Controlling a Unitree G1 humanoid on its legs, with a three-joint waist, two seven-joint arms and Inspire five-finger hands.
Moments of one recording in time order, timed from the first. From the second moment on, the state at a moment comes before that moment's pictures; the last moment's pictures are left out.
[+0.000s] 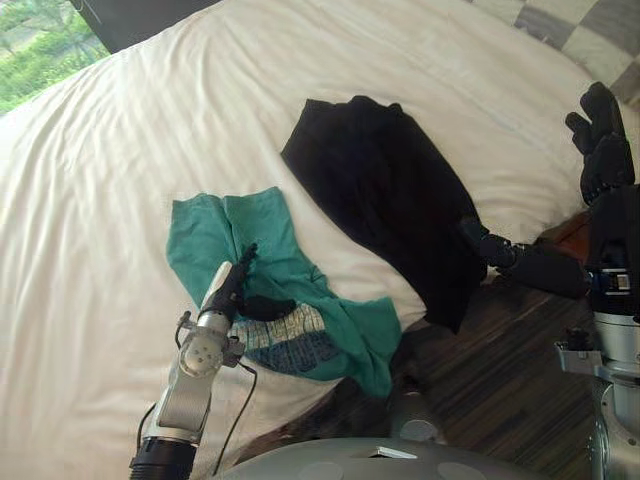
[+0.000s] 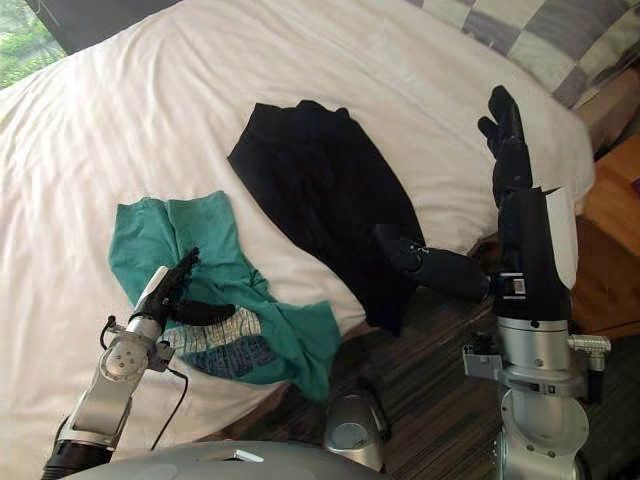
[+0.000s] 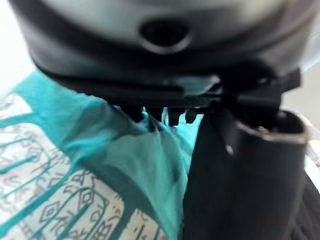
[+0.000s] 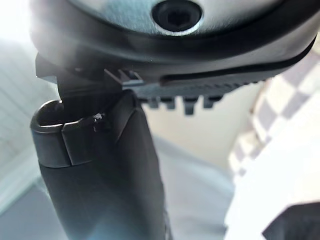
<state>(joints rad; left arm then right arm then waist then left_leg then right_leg) 0.15 0.23 -0.05 -0.05 0.28 0.20 -0.05 0.38 -0.28 -0.41 -0.64 -0.01 -0.36 0.10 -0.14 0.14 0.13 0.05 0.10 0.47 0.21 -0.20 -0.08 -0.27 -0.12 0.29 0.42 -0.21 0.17</state>
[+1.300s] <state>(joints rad) 0.17 0.29 -0.06 -0.05 0.08 -0.20 -0.19 -0.01 -0.55 -0.37 -0.33 0.03 0.18 0.03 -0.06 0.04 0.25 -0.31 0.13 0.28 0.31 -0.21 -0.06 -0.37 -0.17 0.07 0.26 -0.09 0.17</state>
